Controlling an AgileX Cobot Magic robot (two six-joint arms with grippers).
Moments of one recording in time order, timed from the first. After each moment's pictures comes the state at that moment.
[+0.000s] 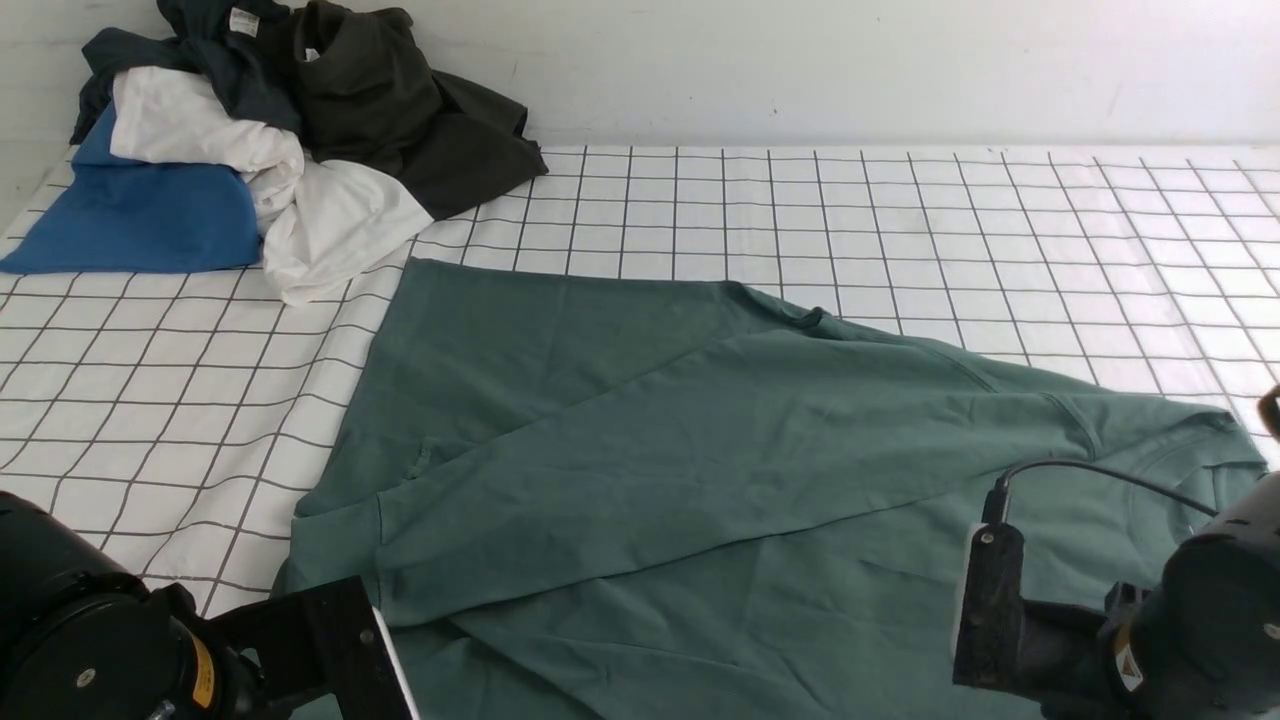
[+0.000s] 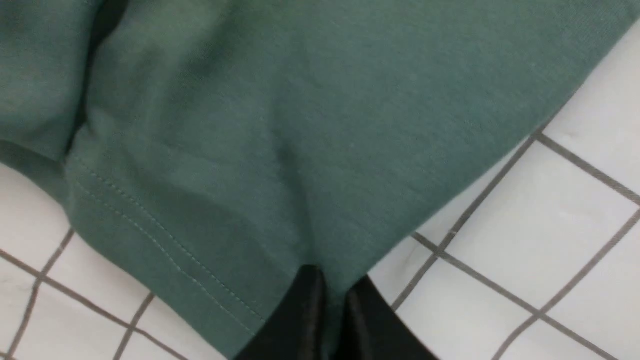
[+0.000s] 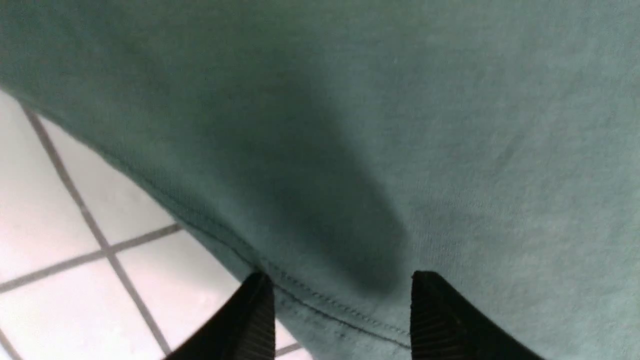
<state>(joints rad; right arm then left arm) 0.51 1.48 -0.64 -0.07 0.82 -0.66 -0.47 1.25 -0.55 0.08 0.78 0.51</state>
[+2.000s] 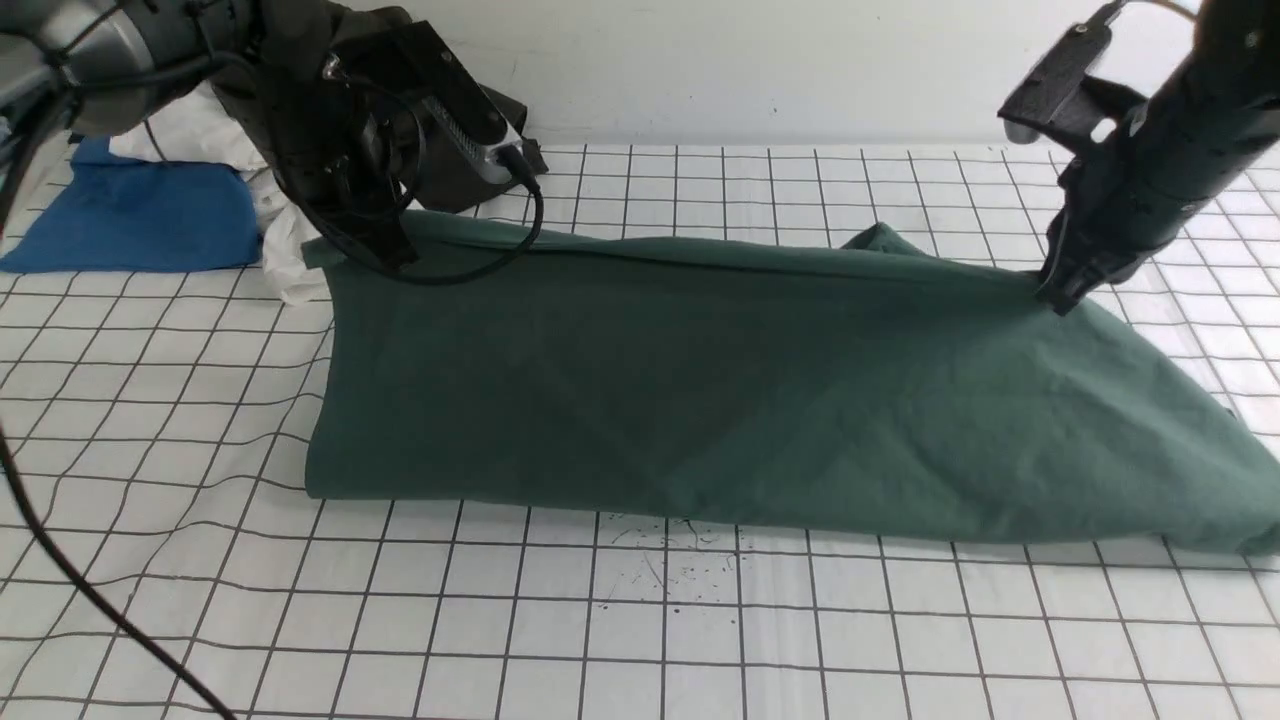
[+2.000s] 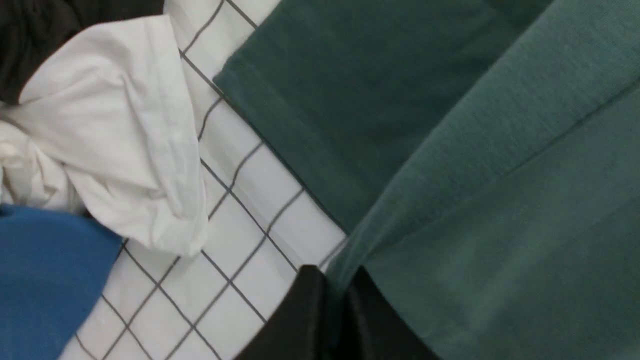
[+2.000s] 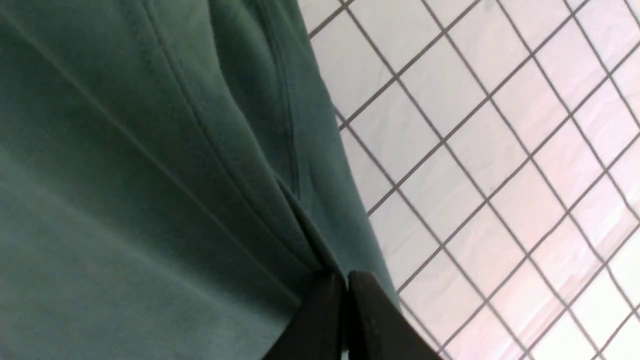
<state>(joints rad) 0.12 1.94 -1.67 -0.03 1.04 -0.74 -0.20 2.00 -1.84 0.08 1.00 0.66</state>
